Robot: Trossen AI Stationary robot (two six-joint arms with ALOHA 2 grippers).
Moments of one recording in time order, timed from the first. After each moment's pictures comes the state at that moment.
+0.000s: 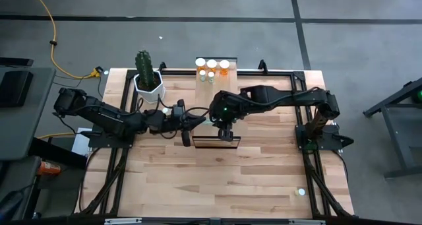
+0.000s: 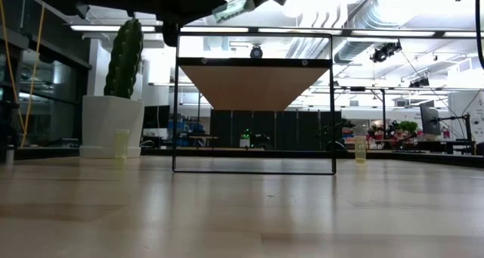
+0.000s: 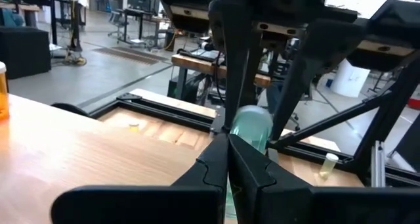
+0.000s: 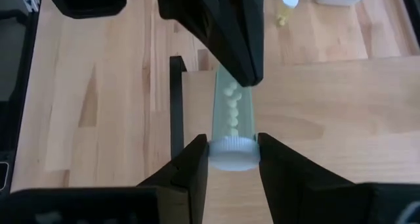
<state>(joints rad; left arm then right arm) -0.02 1.30 0.57 0.72 -0.34 -0.20 0.05 1.79 1.87 -1.00 0.02 0.09</state>
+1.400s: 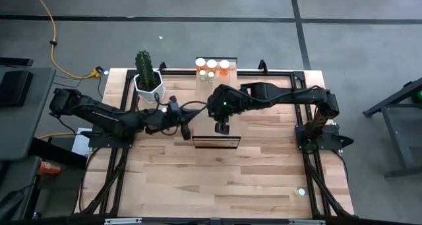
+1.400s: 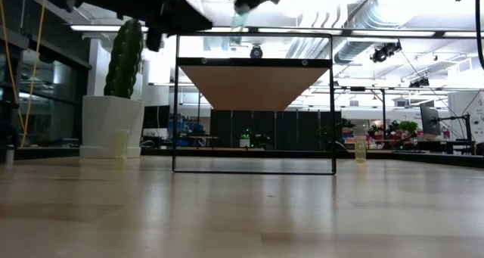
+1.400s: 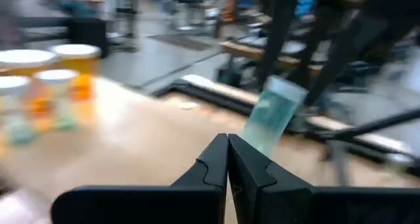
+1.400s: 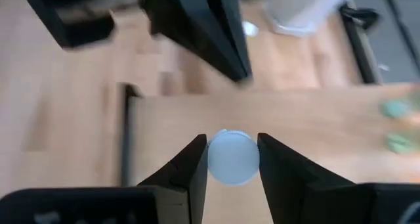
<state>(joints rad) -0.02 1.21 0.56 0.53 -0.54 -0.23 0.01 1.79 1.87 -0.93 0.11 0.01</state>
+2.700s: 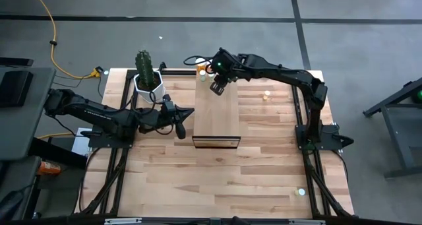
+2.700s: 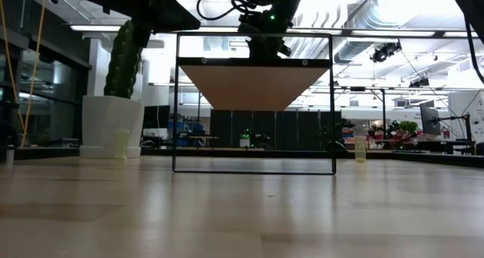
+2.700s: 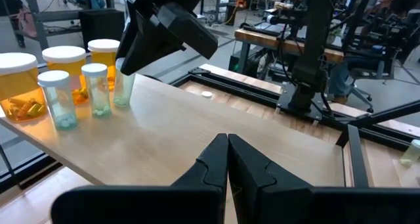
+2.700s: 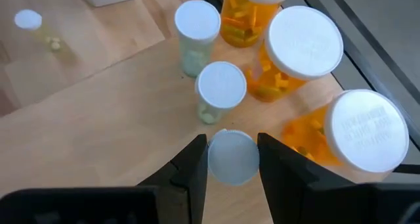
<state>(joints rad) -0.03 1.09 0.56 0.33 -0.59 -0.23 -0.37 1.92 1.87 -0.89 0.18 0.07</state>
